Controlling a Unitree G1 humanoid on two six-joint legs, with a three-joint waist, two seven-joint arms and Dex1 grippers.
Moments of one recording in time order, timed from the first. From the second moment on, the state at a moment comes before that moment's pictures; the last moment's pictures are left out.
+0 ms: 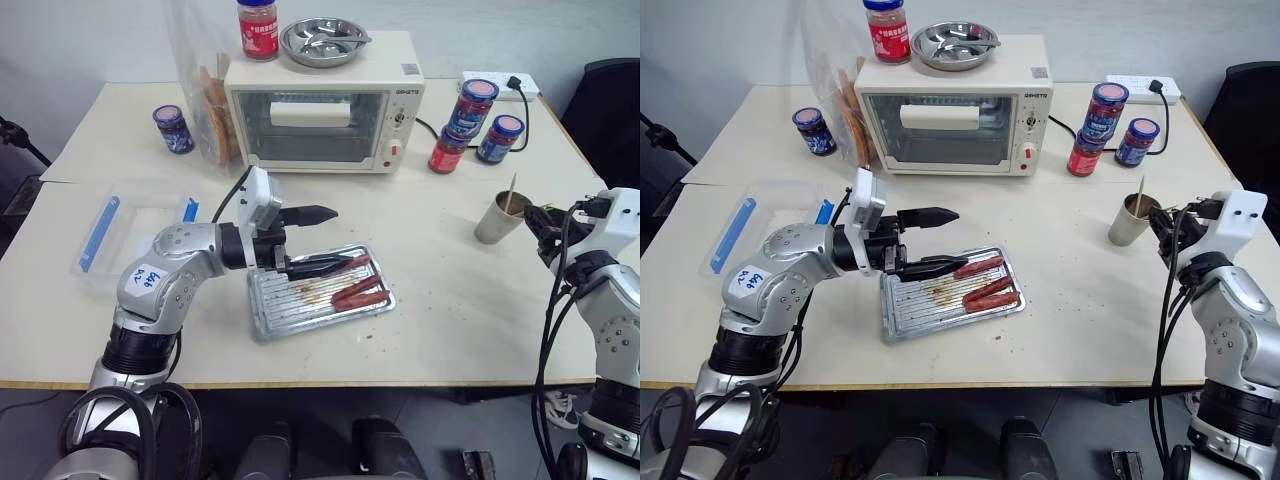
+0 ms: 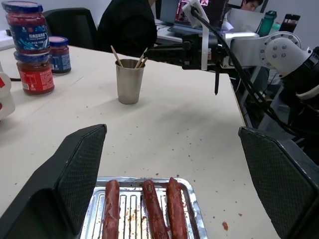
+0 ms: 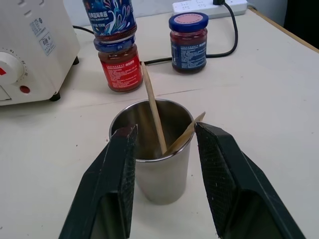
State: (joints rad) left arm -0.62 0.49 -0.06 -0.17 -0.58 0.61 -0.92; right arm -0.34 -0.53 -0.51 -0.11 0.57 0.65 0.21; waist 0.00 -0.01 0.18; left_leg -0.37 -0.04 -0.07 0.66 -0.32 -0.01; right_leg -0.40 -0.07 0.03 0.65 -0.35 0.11
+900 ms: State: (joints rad) left arm -0.61 0.52 -0.05 -0.18 -0.58 0.60 -0.93; right arm -0.42 -0.78 -0.54 -0.31 0.73 0.90 0.26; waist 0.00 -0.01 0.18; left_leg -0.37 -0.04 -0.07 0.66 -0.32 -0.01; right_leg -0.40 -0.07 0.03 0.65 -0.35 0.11
